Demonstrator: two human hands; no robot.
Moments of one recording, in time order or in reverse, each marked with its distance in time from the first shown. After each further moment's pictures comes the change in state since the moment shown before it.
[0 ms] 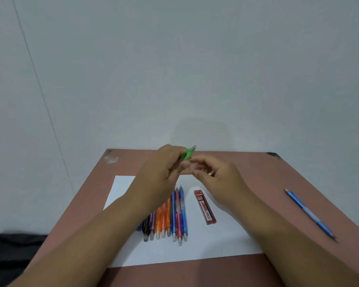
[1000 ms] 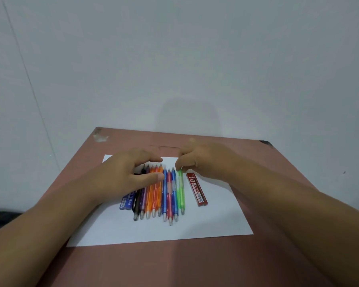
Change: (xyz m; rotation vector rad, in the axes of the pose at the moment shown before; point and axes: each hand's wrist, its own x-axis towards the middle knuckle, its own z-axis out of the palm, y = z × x) left_hand -0.034 -0.036 -0.035 -0.035 -0.467 -0.295; right_hand 0.043 0.019 -0.008 -0.793 -0.547 -0.664
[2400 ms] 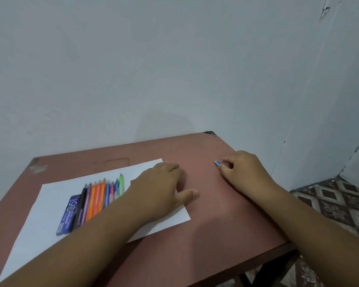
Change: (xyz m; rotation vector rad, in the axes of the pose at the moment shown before) left_hand 0.052 0.151 0.110 0.457 -0.104 0.230; right_hand -0.211 -0.007 -0.030 0.086 0.228 1.250
